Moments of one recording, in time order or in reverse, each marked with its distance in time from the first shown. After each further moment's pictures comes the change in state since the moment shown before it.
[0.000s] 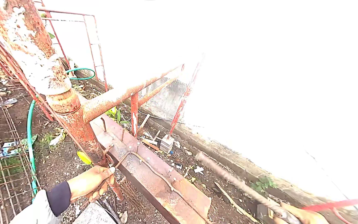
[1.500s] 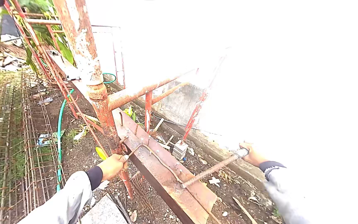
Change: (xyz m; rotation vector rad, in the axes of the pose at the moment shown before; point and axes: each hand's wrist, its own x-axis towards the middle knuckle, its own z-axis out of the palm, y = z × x) left_hand -0.018 0.031 0.035 0.279 0.335 -0.079; right_hand 0.243 -0.028 0.018 -0.200 0.091 -0.266
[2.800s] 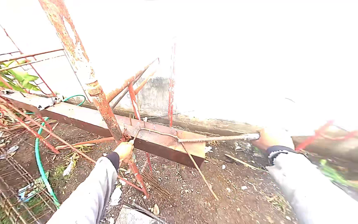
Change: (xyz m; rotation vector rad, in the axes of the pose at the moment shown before) left_hand -0.009 -0.002 0.004 -0.028 0.015 0.128; right_hand -0.252 -0.121 -0.021 -0.015 -0.051 0.897
